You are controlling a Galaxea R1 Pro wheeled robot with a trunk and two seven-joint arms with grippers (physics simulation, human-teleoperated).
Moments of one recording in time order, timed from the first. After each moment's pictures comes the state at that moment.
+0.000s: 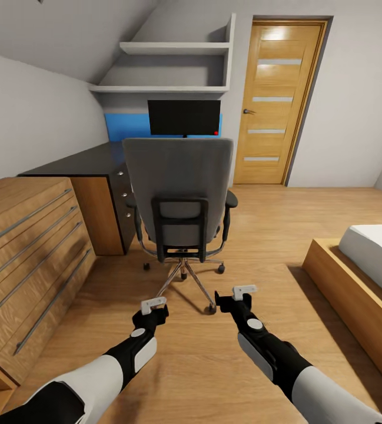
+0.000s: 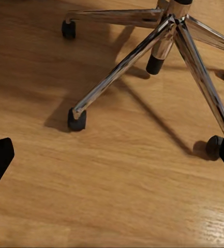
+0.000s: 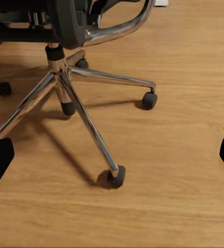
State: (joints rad) left arm -0.79 -0.16 -0.49 -0.19 0.60 -0.24 0.26; right arm -0.66 -0.06 0.69 -0.75 -0.54 -0.04 -0.30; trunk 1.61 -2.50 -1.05
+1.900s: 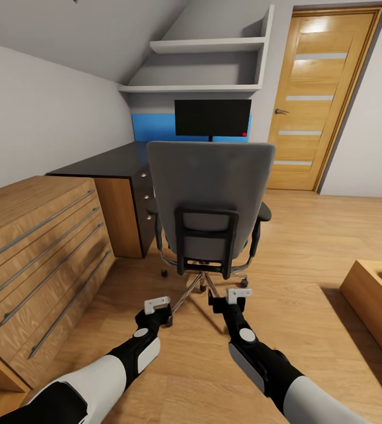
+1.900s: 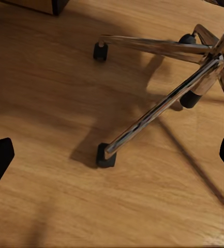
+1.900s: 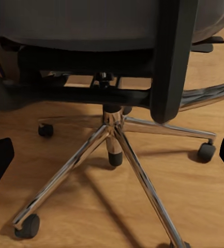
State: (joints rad) left arm -0.79 -0.17 -0.49 -0.19 0.59 -0.24 0.26; right arm -0.62 -0.01 0.69 -0.74 -0.50 -0.21 -0.35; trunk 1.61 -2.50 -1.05
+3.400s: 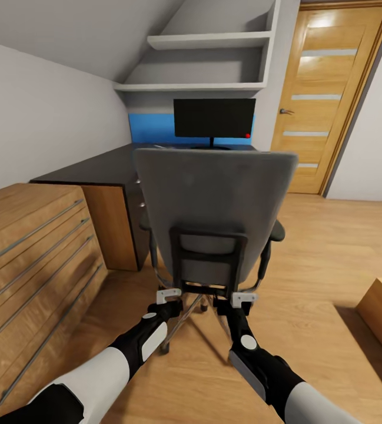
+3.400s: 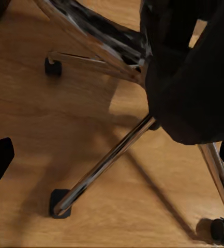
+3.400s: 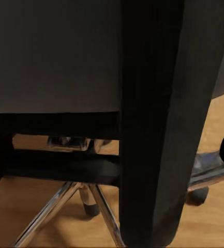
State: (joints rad) left arm -0.79 -0.17 -0.50 -0.38 0.58 0.04 0.26; right arm -0.60 -0.01 0.69 -0.72 -0.47 -0.29 -0.43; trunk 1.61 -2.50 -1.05
